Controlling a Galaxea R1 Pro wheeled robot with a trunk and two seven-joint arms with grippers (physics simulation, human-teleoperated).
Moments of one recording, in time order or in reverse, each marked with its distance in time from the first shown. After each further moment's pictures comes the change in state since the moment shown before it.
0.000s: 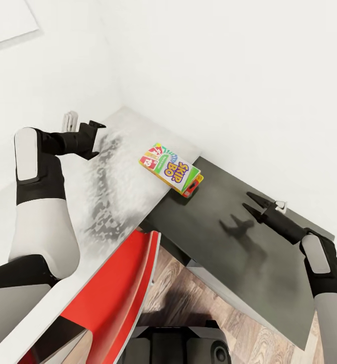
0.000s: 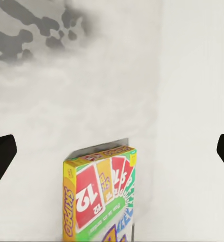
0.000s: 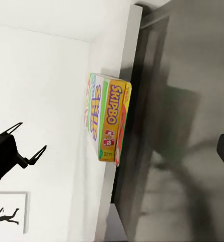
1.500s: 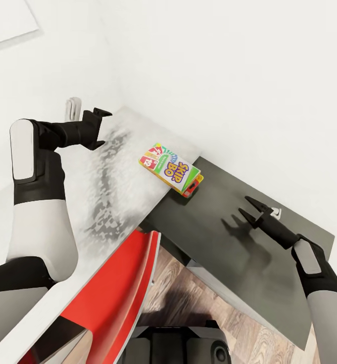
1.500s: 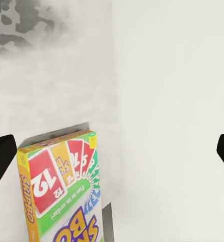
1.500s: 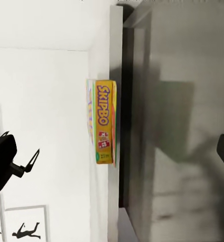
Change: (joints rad) left arm 0.005 0.014 -0.115 -0.094 0.125 -0.009 0.013; right arm -0.026 0.016 -0.005 0.170 -0.032 -0.020 0.053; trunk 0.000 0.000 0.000
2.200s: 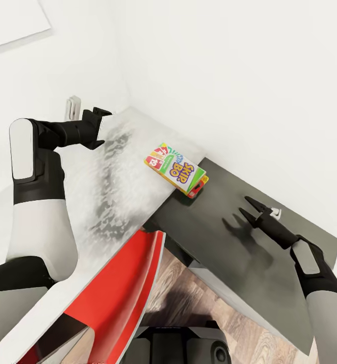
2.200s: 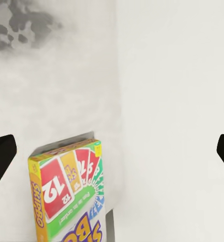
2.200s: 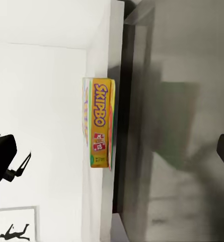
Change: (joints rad) left arm -0.002 0.001 0.000 -0.001 0.001 0.000 0.000; right arm 0.001 0.004 0.004 0.007 0.004 -0.057 -0.006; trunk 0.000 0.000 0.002
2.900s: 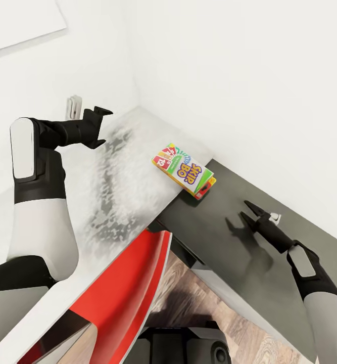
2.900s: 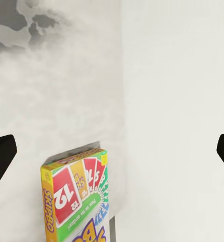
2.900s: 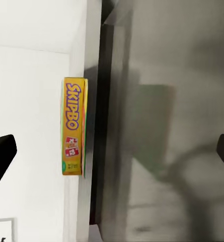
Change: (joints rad) left arm -0.004 -0.006 -0.001 0.002 -0.003 0.002 -0.002; right arm -0.004 0.002 0.004 0.096 0.001 -0.128 -0.005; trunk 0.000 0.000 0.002
